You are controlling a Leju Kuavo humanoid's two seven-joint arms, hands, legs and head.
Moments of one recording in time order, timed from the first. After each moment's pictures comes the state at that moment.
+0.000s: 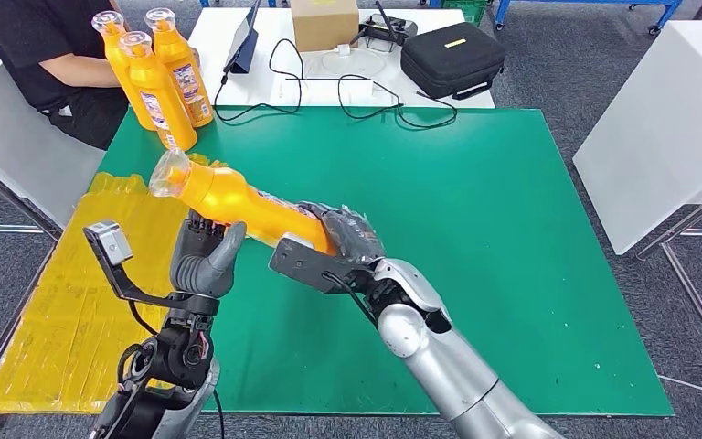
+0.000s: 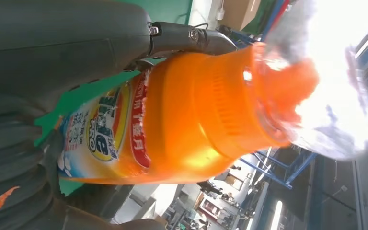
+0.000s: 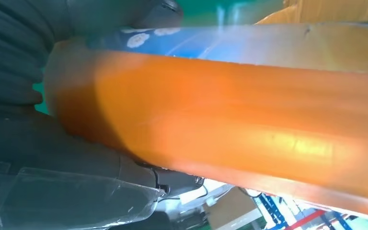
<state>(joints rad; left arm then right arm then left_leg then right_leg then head) -0.15 0.00 -0.41 -1.70 0.58 0.13 -0.16 -0.52 0.17 0.72 -1.23 0.61 -0.05 0.10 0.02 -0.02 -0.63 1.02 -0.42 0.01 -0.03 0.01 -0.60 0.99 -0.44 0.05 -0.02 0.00</state>
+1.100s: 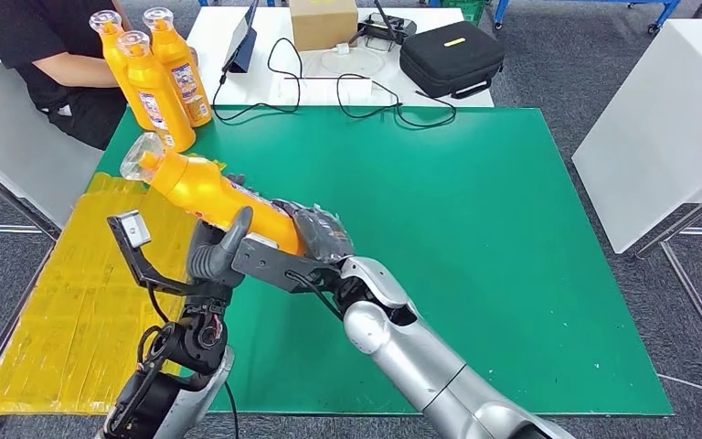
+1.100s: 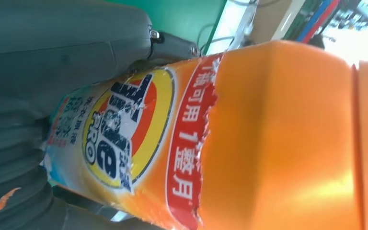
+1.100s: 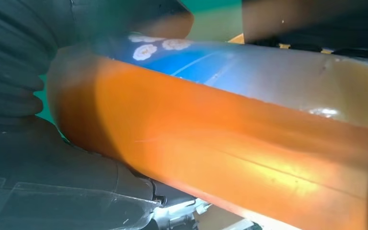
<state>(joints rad) -0.22 -0.03 -0.41 -1.57 0.70 0.21 -0.19 -0.60 0.26 0.83 -1.04 0.57 -0.11 0.10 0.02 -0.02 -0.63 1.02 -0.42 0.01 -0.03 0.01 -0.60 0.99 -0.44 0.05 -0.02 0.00</state>
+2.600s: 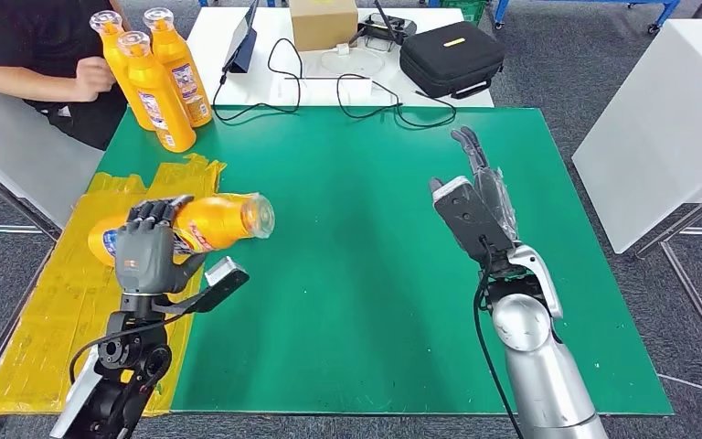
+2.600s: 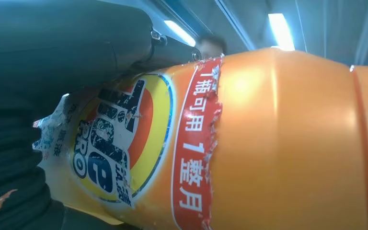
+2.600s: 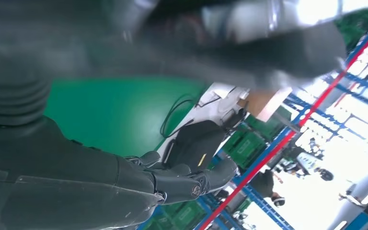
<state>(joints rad) -0.17 0.11 -0.19 -1.40 -1.30 0.49 0.06 -0.36 0.02 0.31 -1.60 0.52 -0.10 0.04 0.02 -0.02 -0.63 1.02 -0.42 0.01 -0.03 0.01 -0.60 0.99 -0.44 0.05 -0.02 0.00</state>
